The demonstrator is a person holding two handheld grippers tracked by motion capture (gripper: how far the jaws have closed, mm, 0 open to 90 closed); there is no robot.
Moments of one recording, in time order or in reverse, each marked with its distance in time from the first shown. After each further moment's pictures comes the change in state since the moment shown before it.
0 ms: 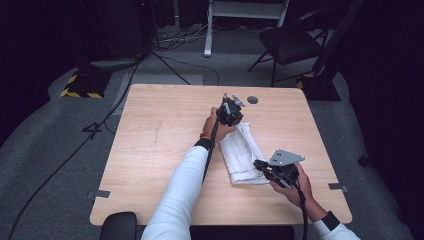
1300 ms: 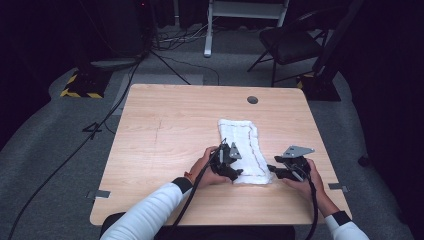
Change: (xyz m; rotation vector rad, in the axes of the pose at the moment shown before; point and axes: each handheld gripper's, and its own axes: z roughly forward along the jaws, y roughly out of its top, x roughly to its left) left arm -0.093 -0.106 -0.058 0.108 -0.187 0.229; right arm -0.057 -0.050 0.016 0.150 -0.016 0.123
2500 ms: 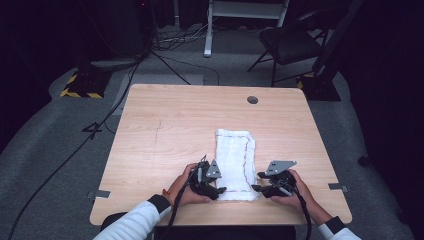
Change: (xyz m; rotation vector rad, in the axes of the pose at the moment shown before) left arm -0.027 -0.059 -0.051 -0.012 -0.031 -0.014; right arm 0.058 0.002 0.006 0.040 0.196 -0.127
